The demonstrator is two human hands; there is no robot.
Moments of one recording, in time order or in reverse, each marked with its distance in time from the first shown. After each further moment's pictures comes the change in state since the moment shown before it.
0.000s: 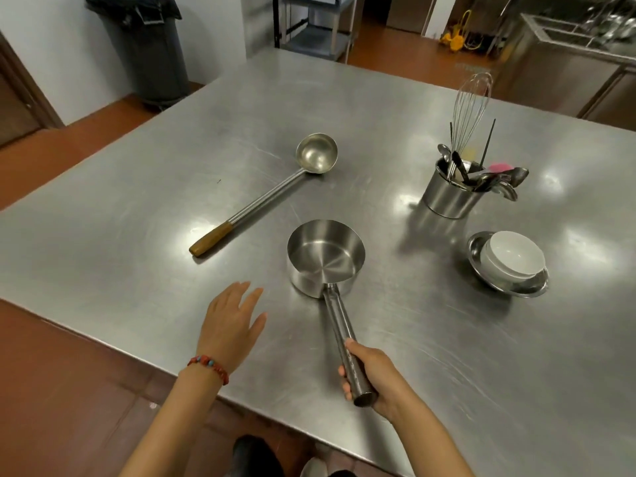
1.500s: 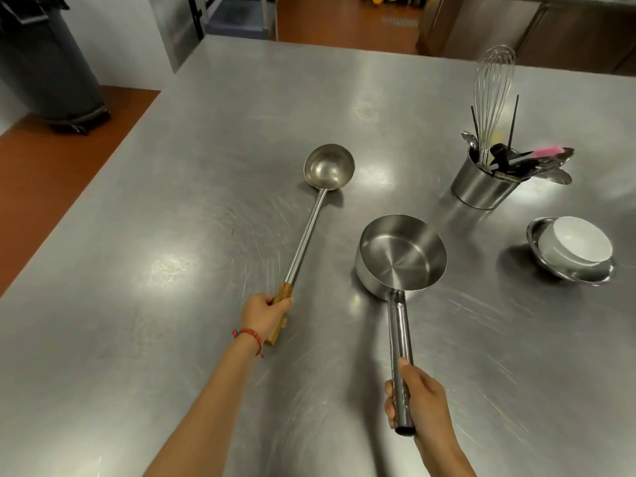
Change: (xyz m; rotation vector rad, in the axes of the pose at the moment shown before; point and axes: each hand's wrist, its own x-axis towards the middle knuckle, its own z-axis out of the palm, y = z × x) left_hand 0.223 -0.149 0.013 -0.814 -0.472 -0.484; right_hand 0.067 -0.048 0.175 0.288 0.517 -0.284
